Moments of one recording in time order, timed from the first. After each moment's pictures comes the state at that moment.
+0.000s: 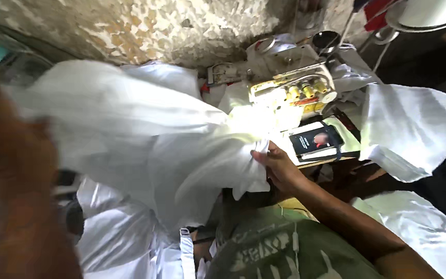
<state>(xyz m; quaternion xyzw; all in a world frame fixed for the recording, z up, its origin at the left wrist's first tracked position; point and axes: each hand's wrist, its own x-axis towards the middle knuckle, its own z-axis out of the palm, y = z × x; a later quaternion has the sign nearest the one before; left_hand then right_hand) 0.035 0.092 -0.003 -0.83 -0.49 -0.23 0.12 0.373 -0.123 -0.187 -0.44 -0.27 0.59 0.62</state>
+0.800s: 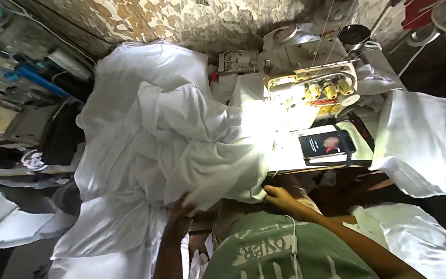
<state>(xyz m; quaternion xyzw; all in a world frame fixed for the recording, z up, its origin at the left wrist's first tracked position) 0.058 -0.083 -0.241 -0.44 -0.59 -0.33 -0.59 0.380 -0.165 -0.348 -0.59 -0.53 0.55 0.25</state>
